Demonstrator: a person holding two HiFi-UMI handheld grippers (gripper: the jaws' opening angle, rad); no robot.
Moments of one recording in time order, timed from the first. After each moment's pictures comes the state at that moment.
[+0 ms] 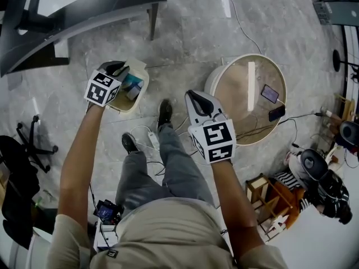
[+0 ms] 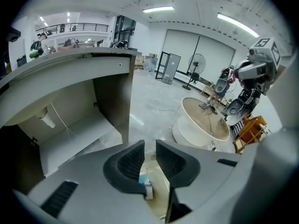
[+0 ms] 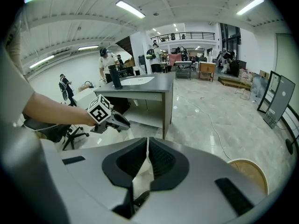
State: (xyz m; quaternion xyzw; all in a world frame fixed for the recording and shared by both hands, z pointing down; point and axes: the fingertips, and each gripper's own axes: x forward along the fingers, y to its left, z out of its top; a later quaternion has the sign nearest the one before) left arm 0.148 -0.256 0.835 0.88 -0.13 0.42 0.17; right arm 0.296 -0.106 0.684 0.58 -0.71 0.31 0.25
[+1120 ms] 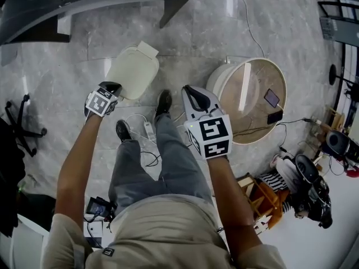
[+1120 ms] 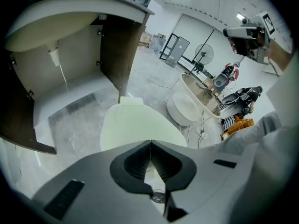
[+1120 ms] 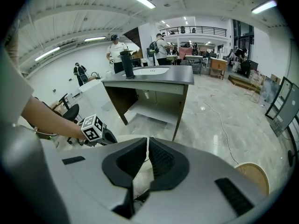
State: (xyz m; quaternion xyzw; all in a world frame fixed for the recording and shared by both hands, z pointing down) left arm -0.004 -0.157 0.947 0.82 -0.10 0.50 0.26; right arm 0.209 -0.128 0.714 0.54 -0.72 0.32 0.30
